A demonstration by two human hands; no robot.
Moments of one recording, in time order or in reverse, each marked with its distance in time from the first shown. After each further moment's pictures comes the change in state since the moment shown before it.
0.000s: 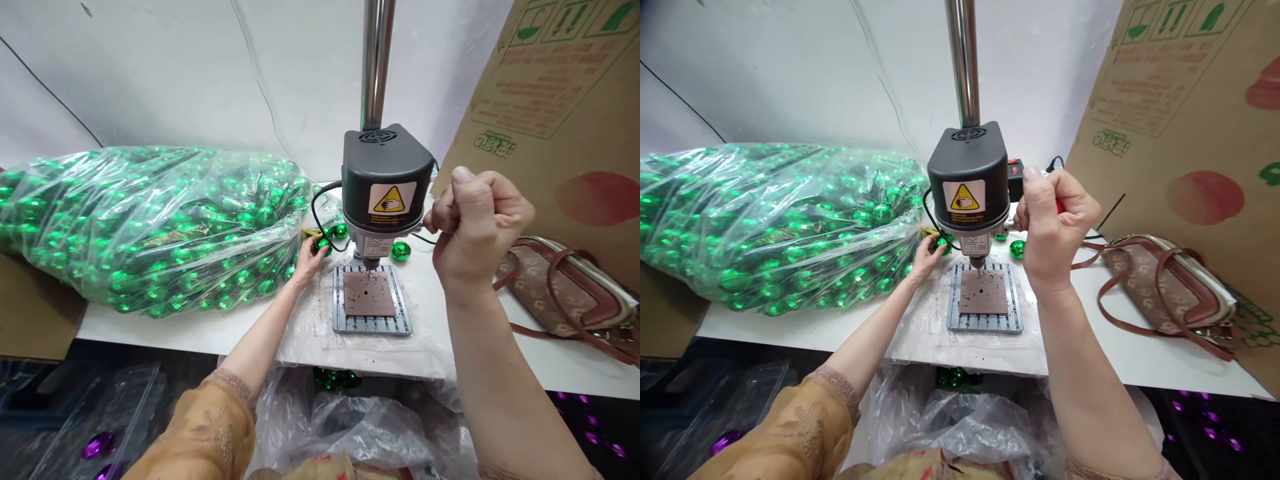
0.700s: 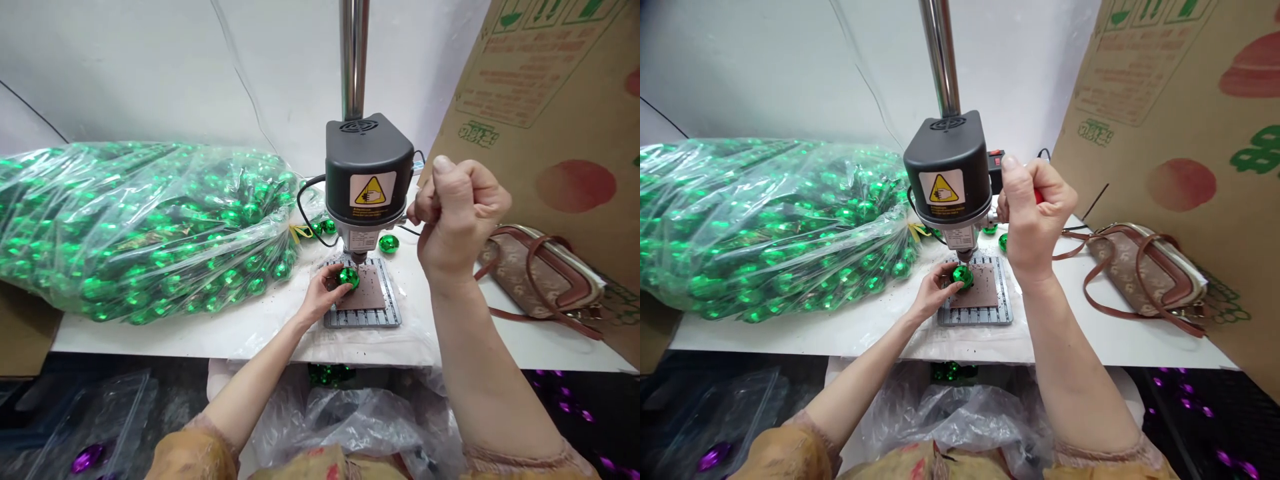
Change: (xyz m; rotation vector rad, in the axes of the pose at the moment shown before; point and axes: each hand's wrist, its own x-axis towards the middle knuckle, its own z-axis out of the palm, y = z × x) left_hand -0.105 0.033 0.030 -0.250 -0.308 -0.074; right_hand -0.001 0.002 -0.001 -0.077 -0.007 -0.023
